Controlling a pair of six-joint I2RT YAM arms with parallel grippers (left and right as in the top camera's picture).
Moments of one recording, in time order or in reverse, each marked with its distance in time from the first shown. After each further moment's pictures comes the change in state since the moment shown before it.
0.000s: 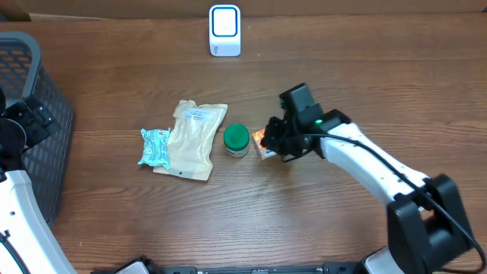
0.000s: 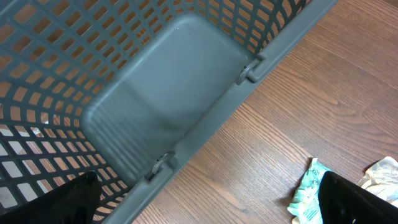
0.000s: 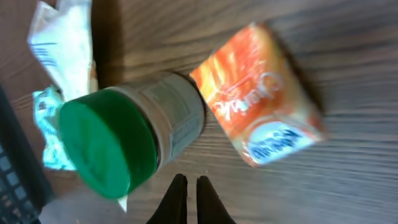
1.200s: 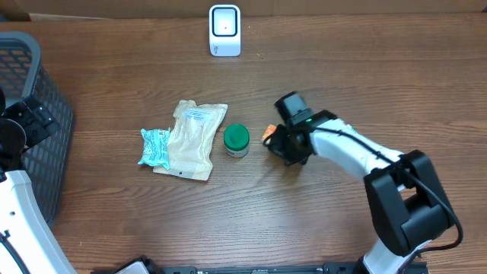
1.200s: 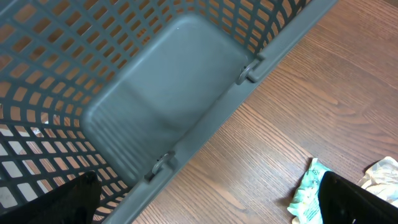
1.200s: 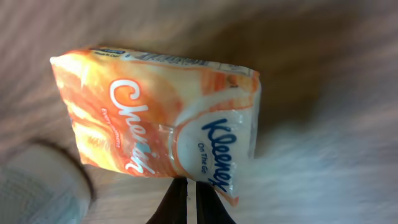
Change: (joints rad) left arm 0.000 0.000 0.000 0.000 0.000 0.000; right arm -0.060 0.126 -0.011 -0.048 0.184 0.040
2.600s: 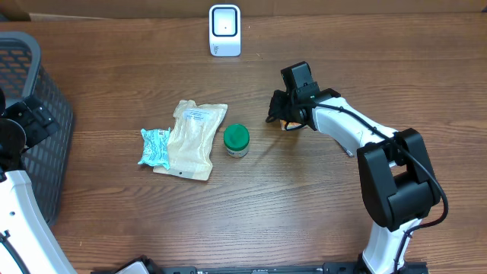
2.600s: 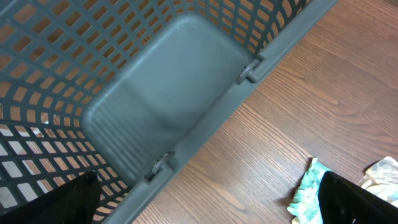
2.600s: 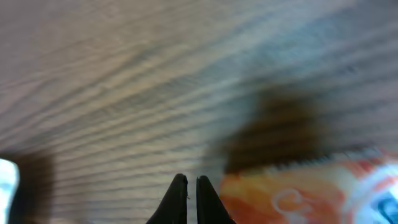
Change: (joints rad) left arm 0.000 0.000 0.000 0.000 0.000 0.000; right arm -0.060 0.152 0.193 0.220 0.065 -0.274
